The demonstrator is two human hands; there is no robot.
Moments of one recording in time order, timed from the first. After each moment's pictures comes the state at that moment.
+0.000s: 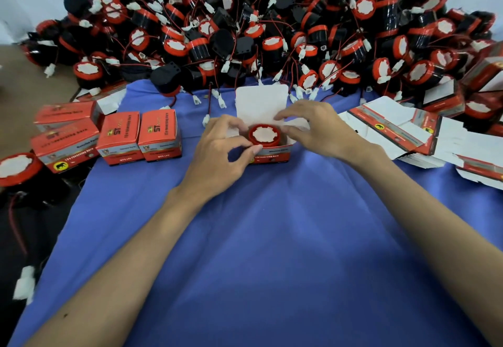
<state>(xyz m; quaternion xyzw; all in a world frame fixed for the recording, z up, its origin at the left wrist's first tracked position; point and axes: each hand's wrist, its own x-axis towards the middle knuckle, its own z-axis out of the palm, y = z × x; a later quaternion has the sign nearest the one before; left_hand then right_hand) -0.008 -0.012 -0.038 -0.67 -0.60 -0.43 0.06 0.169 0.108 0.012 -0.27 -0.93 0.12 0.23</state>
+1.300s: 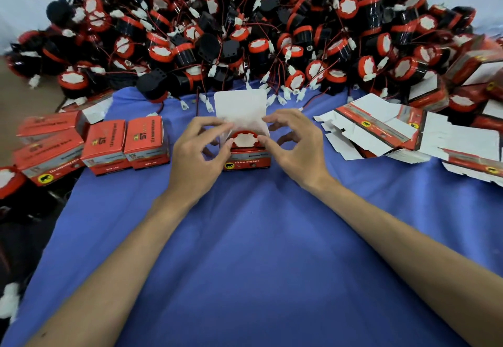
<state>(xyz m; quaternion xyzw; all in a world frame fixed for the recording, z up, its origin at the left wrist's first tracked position) -0.010 -0.017 -0.033 -0.63 -0.59 -0.49 0.09 0.155 0.067 -0.026 -0.25 -0.78 0.21 0.54</state>
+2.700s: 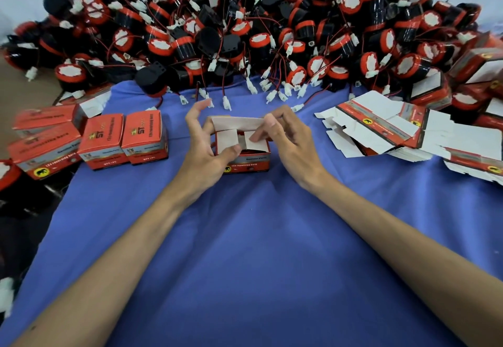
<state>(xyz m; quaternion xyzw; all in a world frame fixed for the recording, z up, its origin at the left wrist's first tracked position) 0.001 -0.015 -0.032 -0.54 -0.53 -0.59 -0.28 0.148 0.062 -0.022 -0.24 -0.73 0.45 0.46</state>
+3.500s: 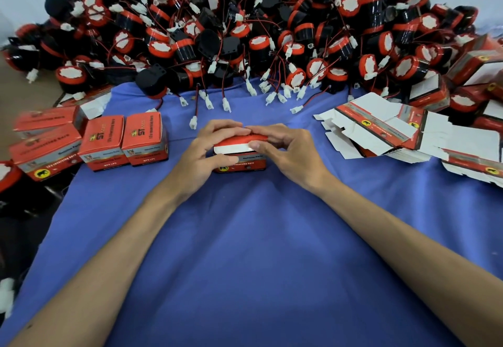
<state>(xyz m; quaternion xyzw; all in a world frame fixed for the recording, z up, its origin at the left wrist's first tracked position) -0.013 -0.024 -0.022 -0.63 -0.54 -0.47 -0.30 0.156 0.067 -0.028 -0.26 -0.78 0.40 0.41</state>
